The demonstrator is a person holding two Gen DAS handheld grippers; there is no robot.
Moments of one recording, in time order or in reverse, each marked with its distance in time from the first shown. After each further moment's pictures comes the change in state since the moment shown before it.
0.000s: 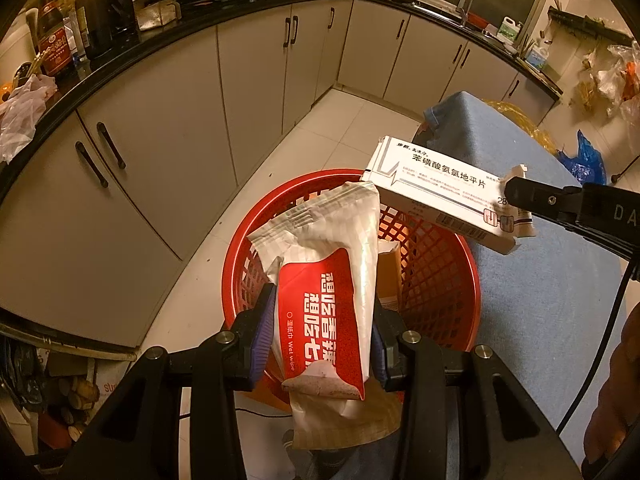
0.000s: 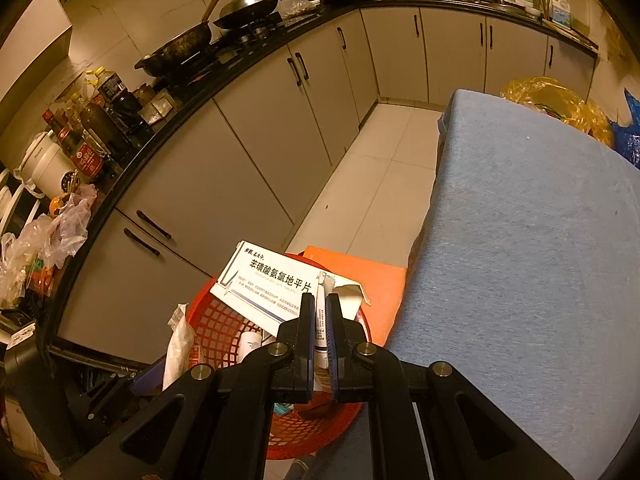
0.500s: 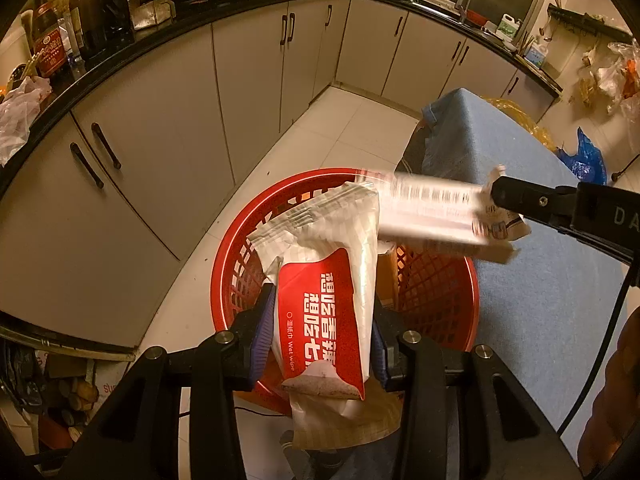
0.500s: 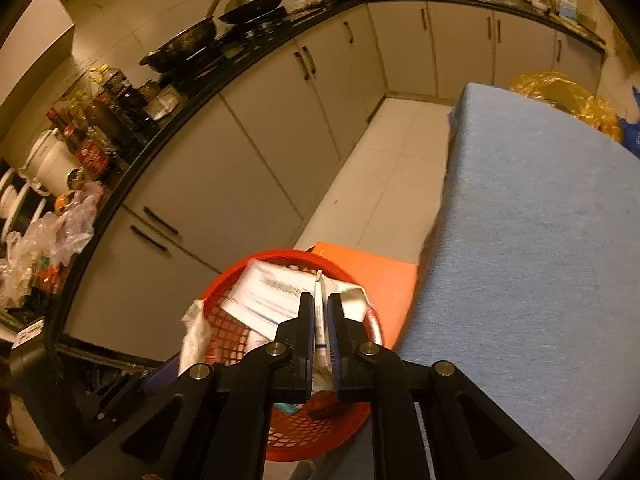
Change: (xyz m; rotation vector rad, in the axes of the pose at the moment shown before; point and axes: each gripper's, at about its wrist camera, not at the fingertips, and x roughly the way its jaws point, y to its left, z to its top) left arm 0.007 -0.004 0.007 0.005 0.011 -0.005; right arm 0.007 0.003 0.002 -0.006 0.015 0.045
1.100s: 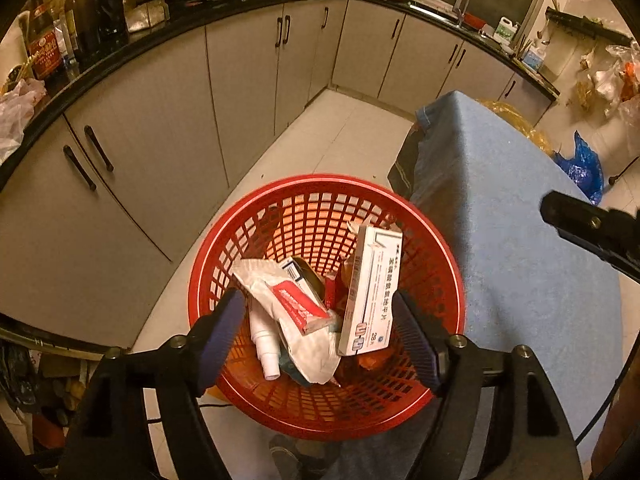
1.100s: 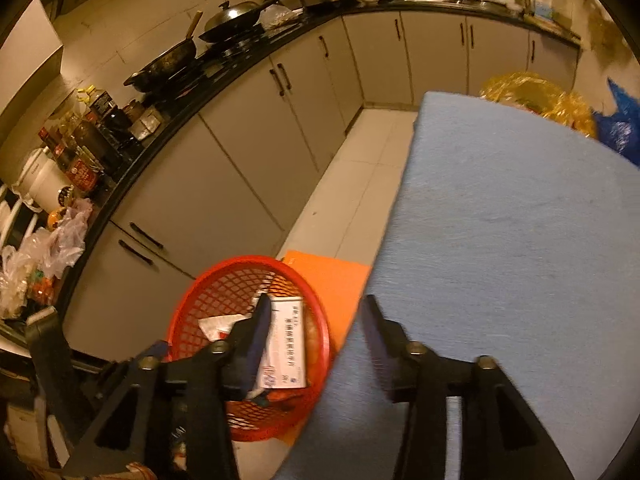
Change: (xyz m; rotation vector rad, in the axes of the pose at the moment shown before) left arm 0.001 -0.012 0.002 -0.001 -0.024 -0.008; right arm -0.043 -0.029 -0.011 0.022 -0.059 -0.106
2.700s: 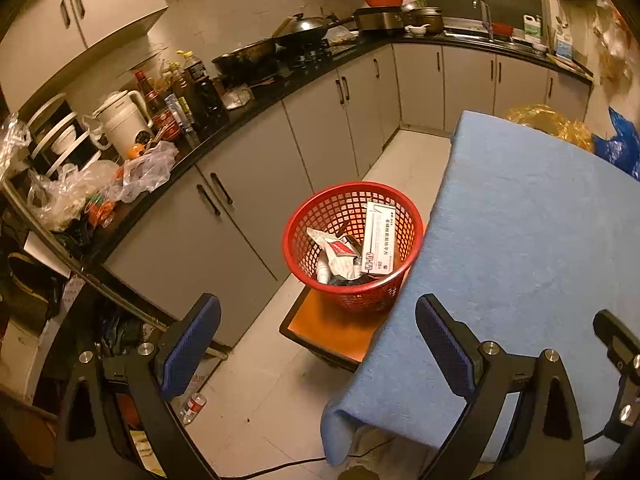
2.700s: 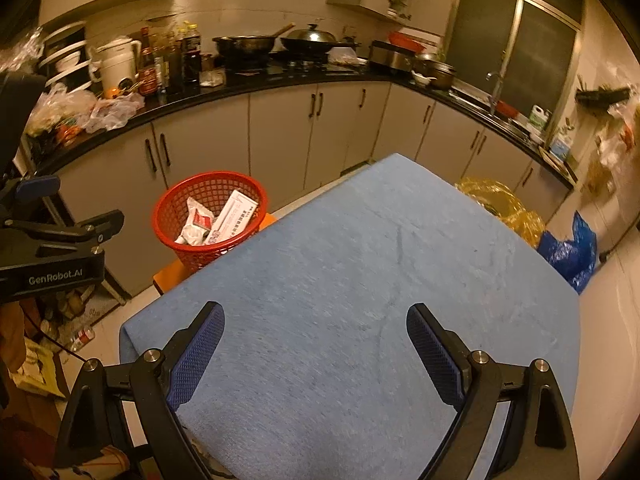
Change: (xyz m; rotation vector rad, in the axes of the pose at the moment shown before) left arm -0.175 -0.119 -0.111 0.054 -0.177 0.425; right arm -0.177 -0.055 -0.146 -0.491 -0.145 -0.103
